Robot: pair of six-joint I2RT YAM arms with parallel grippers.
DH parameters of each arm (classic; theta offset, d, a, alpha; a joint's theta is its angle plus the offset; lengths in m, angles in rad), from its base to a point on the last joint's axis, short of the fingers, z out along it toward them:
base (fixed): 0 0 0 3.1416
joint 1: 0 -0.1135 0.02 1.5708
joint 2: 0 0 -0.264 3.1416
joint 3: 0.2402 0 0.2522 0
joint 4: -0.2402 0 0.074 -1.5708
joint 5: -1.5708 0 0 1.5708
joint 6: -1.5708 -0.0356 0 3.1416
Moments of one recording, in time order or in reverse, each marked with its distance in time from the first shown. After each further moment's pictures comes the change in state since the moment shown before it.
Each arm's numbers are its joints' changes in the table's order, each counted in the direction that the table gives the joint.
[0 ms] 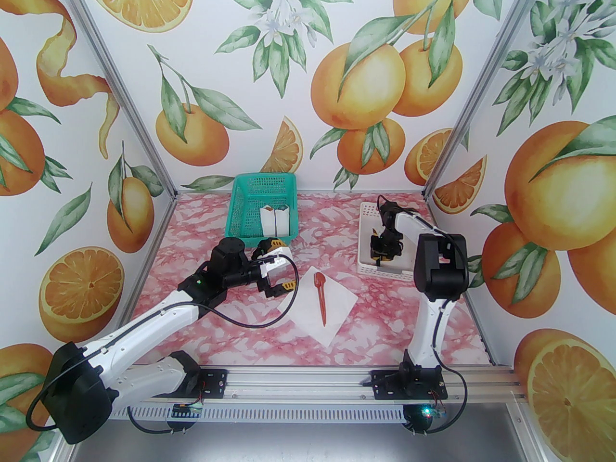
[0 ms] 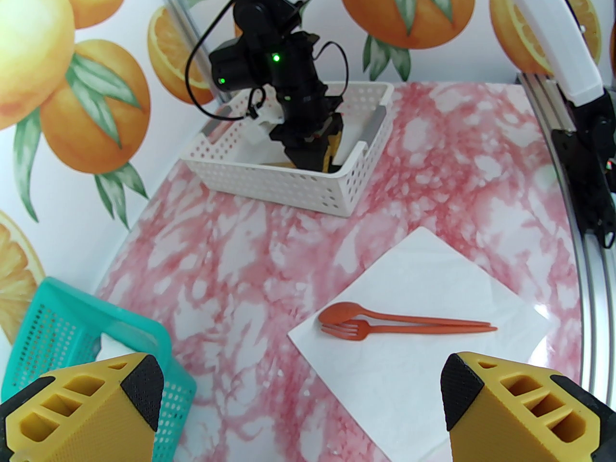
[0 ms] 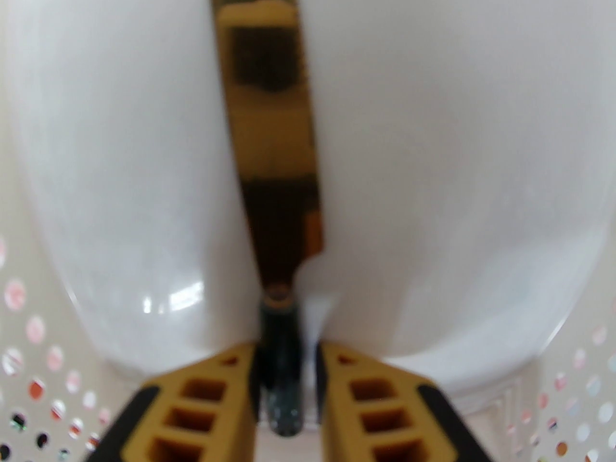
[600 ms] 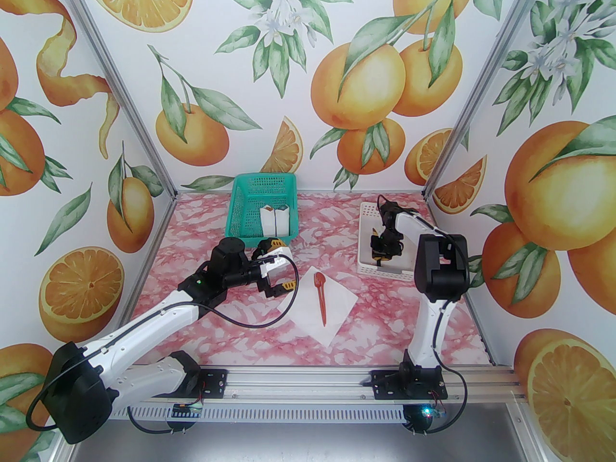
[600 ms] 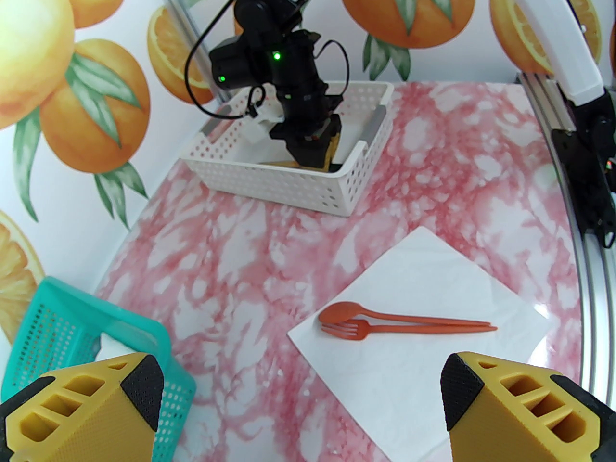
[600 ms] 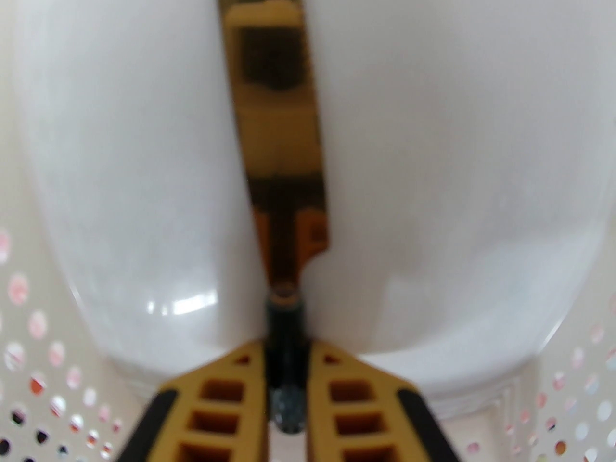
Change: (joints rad) left arm 0.000 0.001 0.000 -0.001 0.000 0.000; right arm 0.000 -0.014 -0.012 0.010 0.000 0.006
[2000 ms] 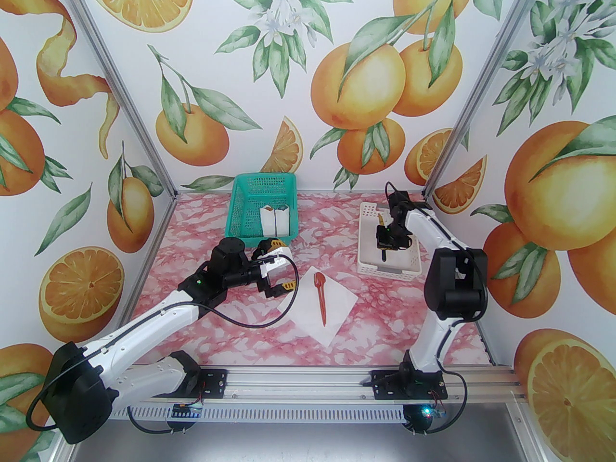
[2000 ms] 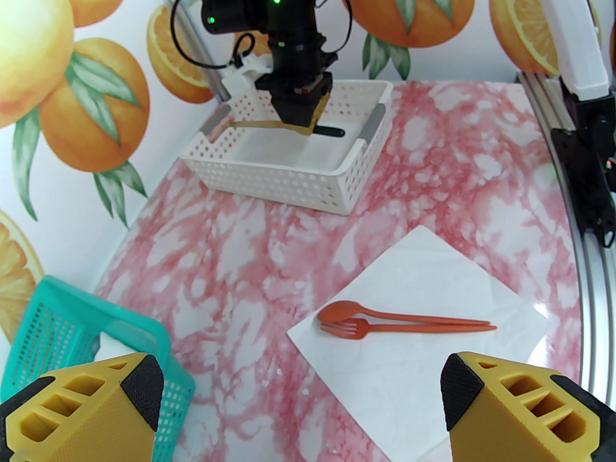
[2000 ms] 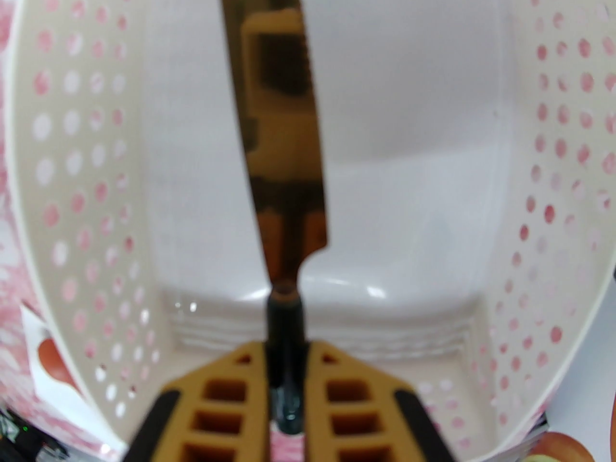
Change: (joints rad) left arm 0.000 0.000 0.000 -0.003 0.000 0.000; right arm 0.000 -0.210 -0.013 -0.032 -0.011 -0.003
